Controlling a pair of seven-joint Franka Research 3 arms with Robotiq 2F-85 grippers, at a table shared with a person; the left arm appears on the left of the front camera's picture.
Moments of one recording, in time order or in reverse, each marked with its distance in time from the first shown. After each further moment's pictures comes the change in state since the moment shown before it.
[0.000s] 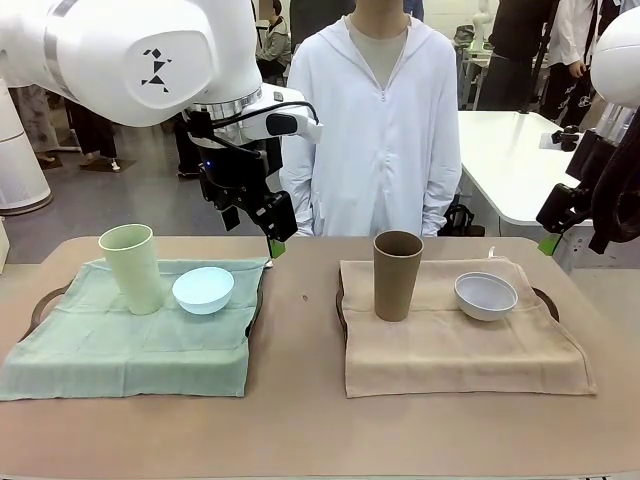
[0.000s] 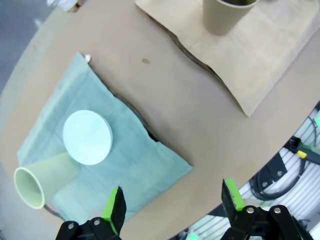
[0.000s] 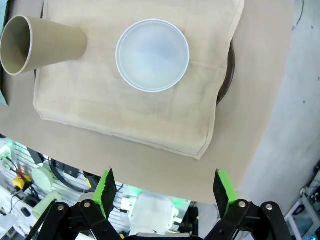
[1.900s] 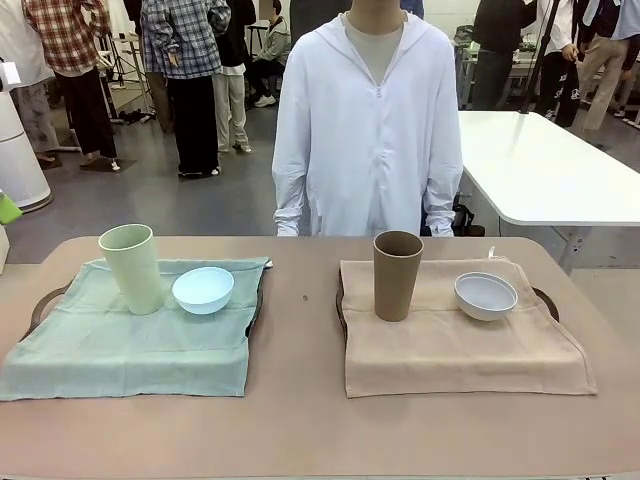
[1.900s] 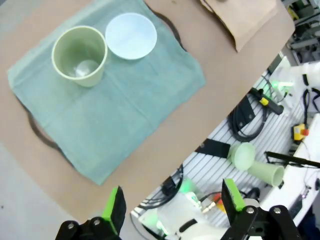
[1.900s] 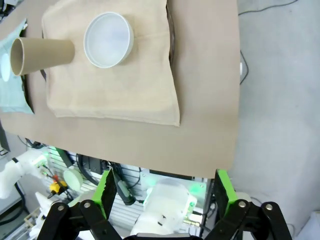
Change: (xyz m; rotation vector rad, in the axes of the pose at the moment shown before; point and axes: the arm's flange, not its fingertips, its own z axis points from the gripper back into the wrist) left arm -0.225 0.254 0.069 -0.395 -0.044 0.142; right arm -0.097 -0.137 0.028 0.215 -0.074 -0.244
